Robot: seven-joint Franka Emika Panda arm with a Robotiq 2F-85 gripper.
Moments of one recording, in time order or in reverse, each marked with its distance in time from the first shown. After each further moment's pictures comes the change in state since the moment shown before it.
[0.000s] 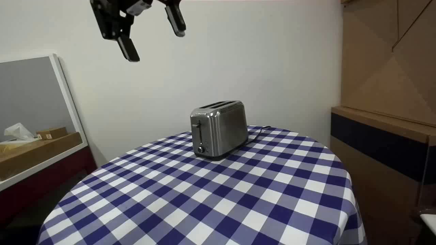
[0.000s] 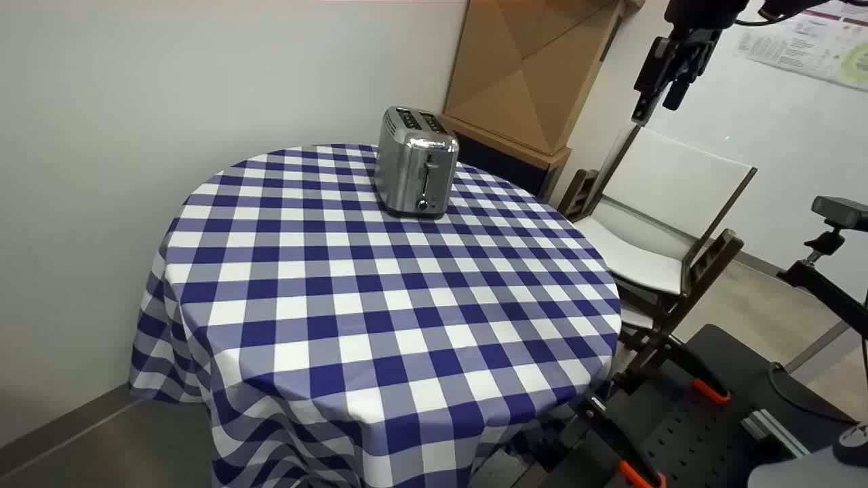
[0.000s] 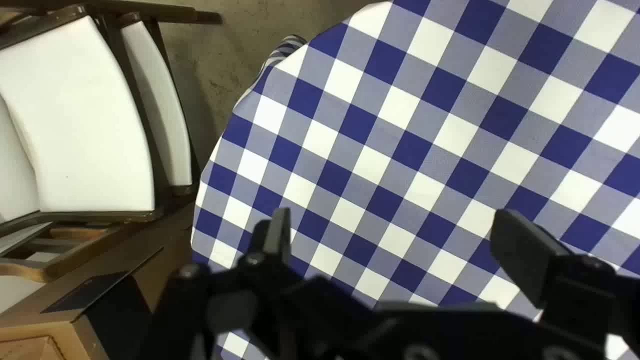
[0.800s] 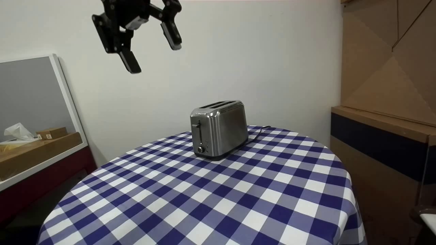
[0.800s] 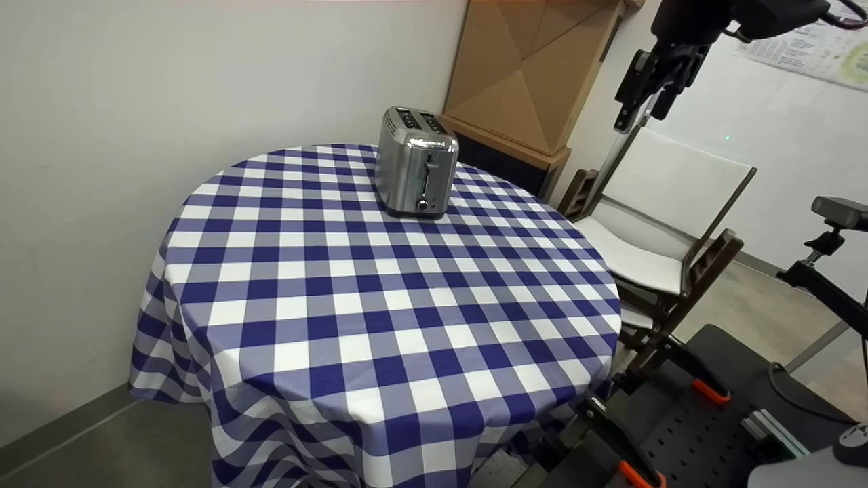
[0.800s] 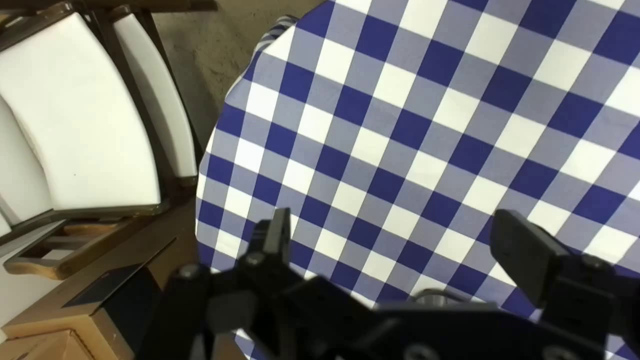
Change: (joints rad) arm 0.000 0.005 0.025 -0.064 -0.031 0.122 0.133
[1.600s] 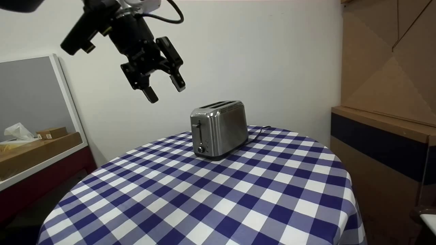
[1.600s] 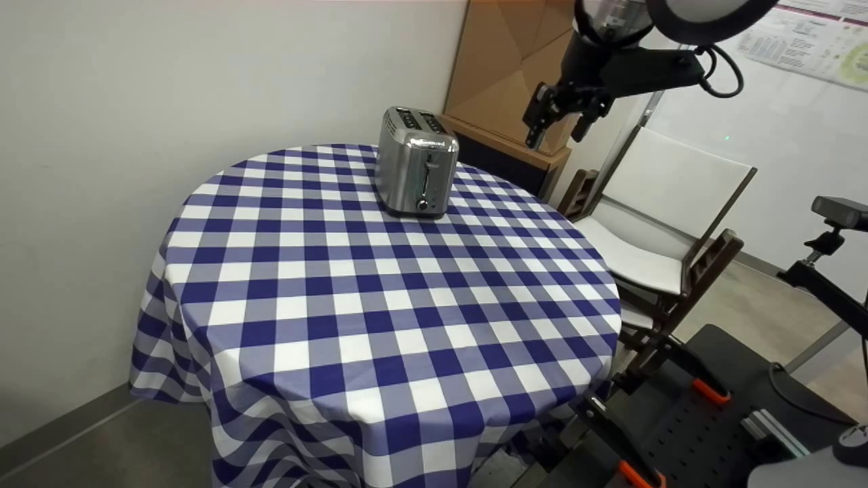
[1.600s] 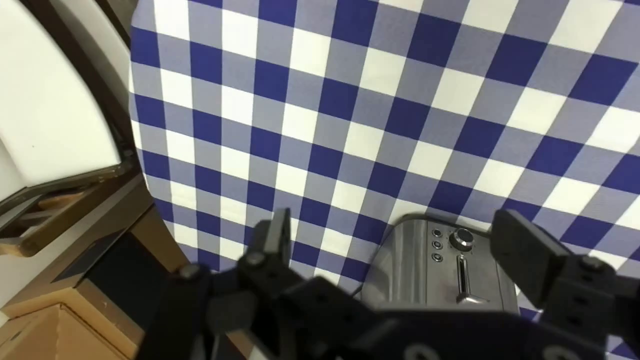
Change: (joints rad) arm -0.005 0.287 0.109 0.073 -0.118 0.319 0.392
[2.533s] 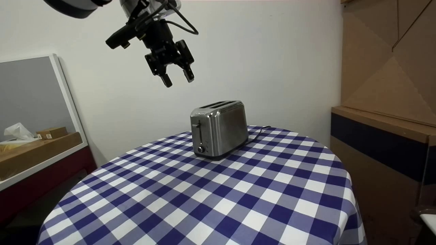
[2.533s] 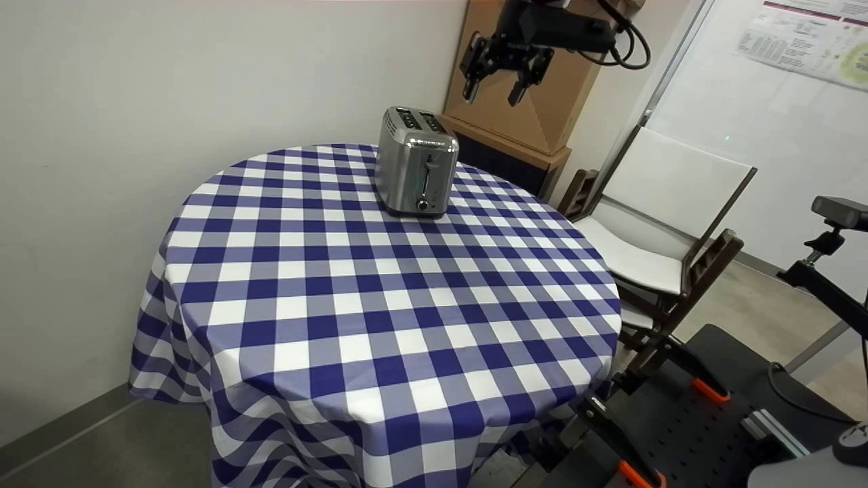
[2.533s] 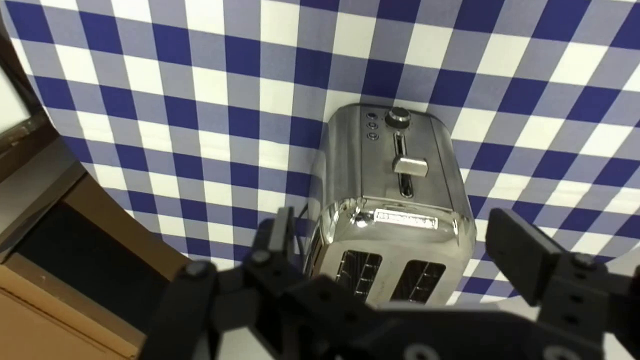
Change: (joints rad) arm 0.122 0.230 -0.048 0.338 0.245 -0.017 -0.072
